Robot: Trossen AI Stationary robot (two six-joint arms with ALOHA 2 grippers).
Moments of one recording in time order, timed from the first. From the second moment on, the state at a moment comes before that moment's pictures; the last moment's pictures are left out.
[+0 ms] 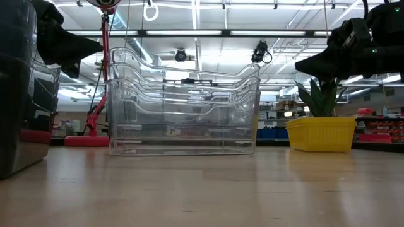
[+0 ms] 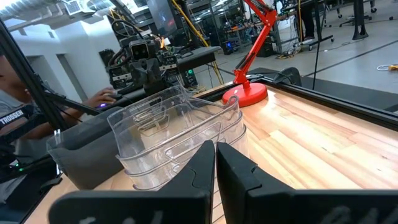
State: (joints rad) left arm -0.23 0.04 0.01 0.11 -0.38 -0.15; right arm -0.27 0.44 0.01 0.45 -0.10 0.31
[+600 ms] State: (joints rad) left arm -0.23 0.04 0.01 0.11 -0.38 -0.15; right arm -0.27 0.44 0.01 0.45 -0.10 0.31
